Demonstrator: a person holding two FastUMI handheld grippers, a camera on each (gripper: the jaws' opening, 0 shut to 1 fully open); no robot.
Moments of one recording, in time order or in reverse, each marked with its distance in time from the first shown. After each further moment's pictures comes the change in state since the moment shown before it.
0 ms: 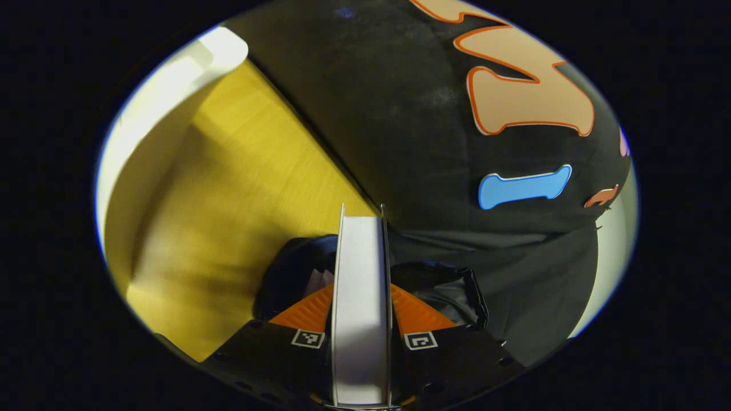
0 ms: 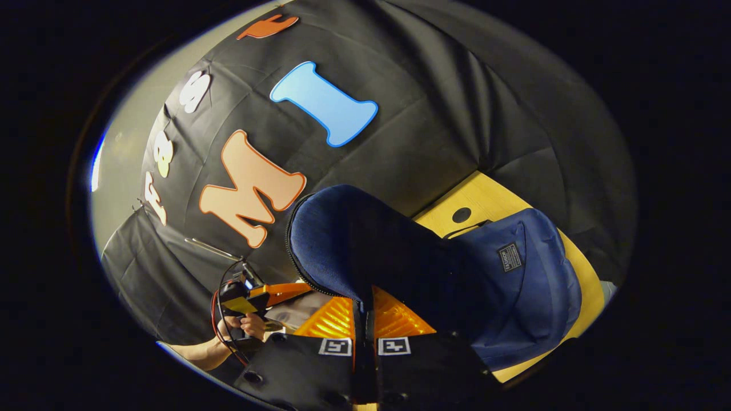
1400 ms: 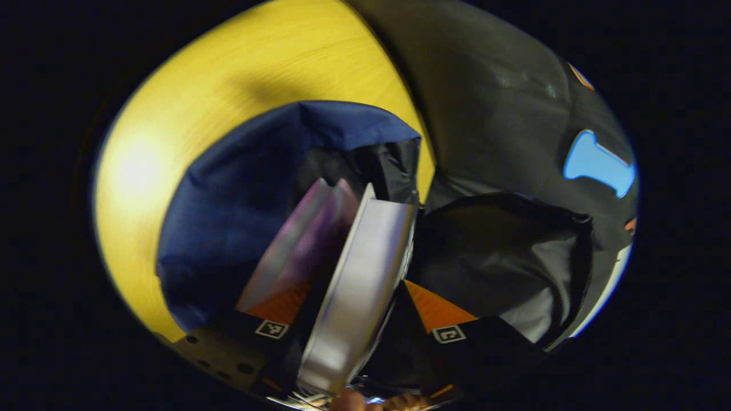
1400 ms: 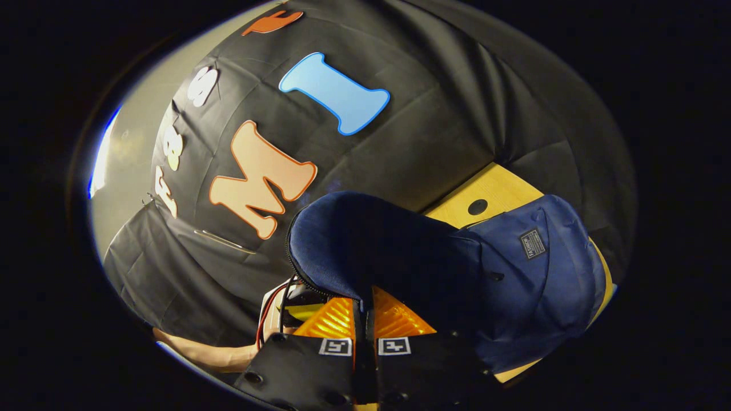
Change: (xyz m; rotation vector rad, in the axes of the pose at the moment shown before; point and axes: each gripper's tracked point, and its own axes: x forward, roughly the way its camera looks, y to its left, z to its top) left arm 0.109 0.038 -0.126 -0.148 0.204 0.194; right arm 0.012 0.002 -0.016 -0.012 0.036 0.063
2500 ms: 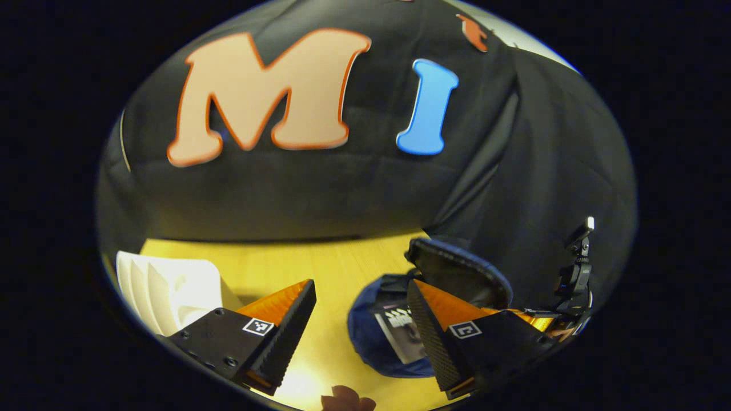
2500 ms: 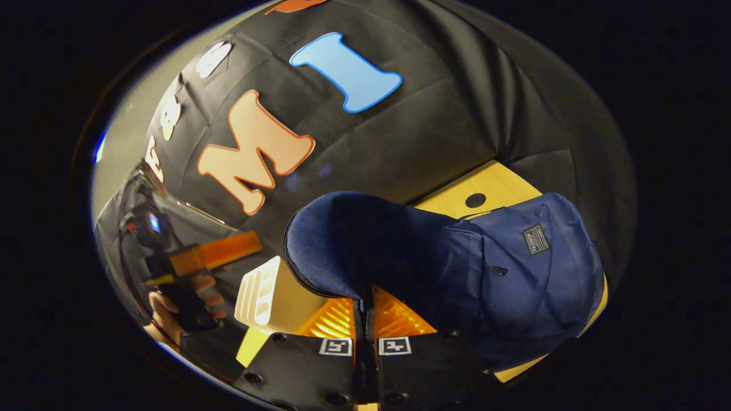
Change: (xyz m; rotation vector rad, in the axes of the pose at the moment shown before) left arm -0.240 -0.108 0.082 1.173 -0.641 0.223; right arm 0.026 0.005 -0.039 -0.146 0.067 -0.087
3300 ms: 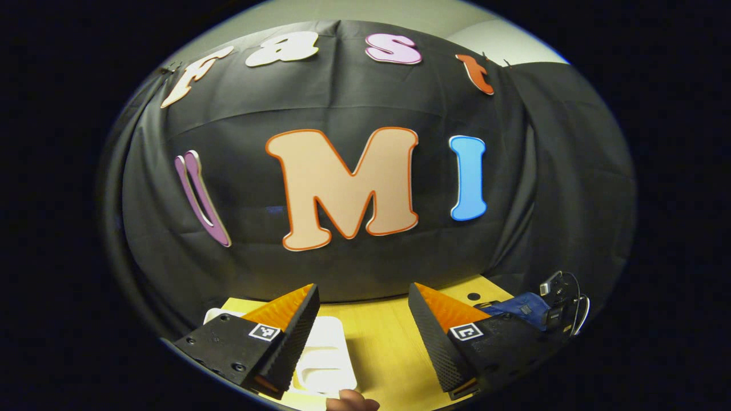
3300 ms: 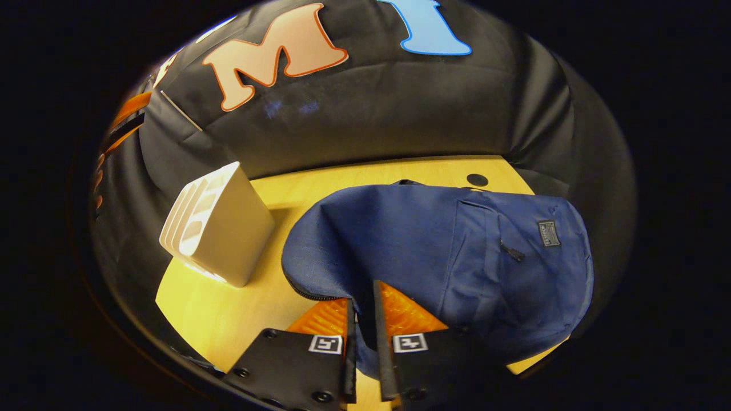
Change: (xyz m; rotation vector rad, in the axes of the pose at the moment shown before) left arm -0.117 0.103 0.065 0.069 -0.251 0.275; right arm 0.039 -0.005 -0.097 -0.346 0.215 -0.240
